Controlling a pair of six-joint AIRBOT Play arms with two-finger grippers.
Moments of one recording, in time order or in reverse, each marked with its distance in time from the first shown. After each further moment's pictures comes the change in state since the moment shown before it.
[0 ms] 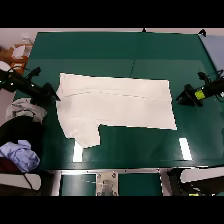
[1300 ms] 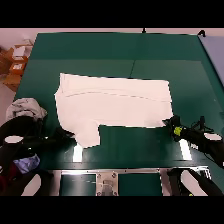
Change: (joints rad) left arm 0.027 0.685 -1.162 -0.496 0.548 0.117; right arm 0.042 0.649 -1.139 0.527 -0.858 -0.001
